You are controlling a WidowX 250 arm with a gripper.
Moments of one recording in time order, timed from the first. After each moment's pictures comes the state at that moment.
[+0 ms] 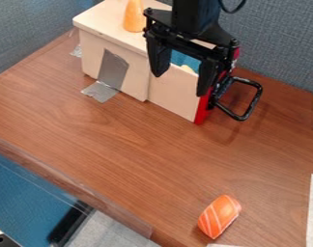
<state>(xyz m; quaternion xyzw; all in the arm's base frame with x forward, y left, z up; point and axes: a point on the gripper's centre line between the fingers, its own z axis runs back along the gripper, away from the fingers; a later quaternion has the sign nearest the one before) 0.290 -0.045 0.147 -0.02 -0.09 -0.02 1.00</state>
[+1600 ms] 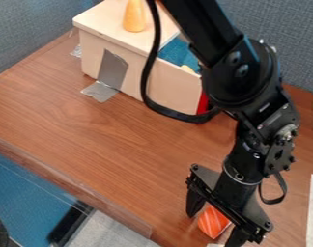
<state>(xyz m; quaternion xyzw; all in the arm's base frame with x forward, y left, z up) 0.239 -0.148 0.004 0.00 -0.01 -0.11 0.99</state>
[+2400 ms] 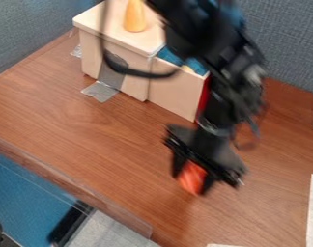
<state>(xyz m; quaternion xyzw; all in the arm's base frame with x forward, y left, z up) 0.264 -0.088 0.040 0.00 -0.05 -0.02 1.00</state>
